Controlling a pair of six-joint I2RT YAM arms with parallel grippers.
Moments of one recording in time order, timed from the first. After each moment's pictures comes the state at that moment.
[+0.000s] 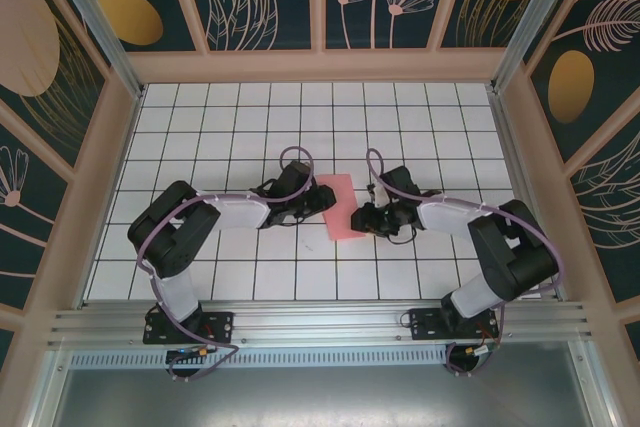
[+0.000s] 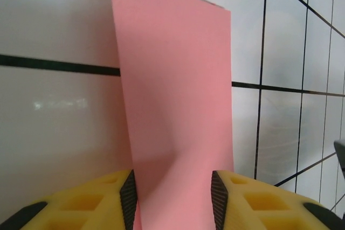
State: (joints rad) left arm -0.73 1.82 0.89 0.16 0.18 -1.01; right arm 0.51 1.50 0.64 -0.22 -0.52 0.58
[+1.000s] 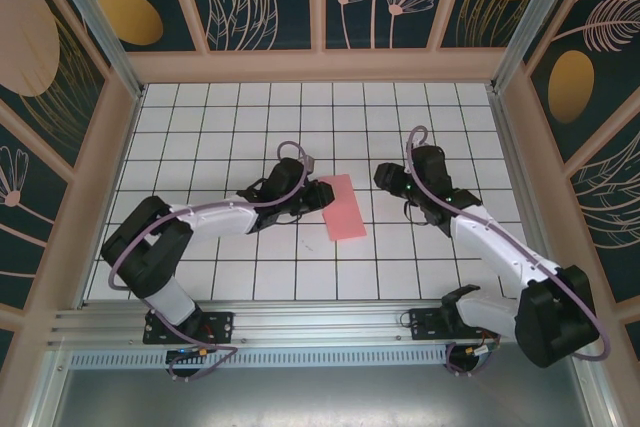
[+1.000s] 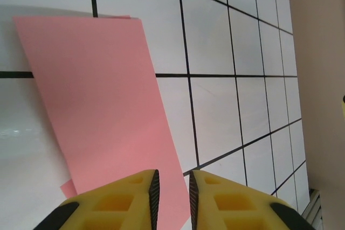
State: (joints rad) left arm -0.76 1.67 0.84 0.17 0.22 -0.95; right arm 0.41 1.16 0.70 -0.21 -0.09 0.62
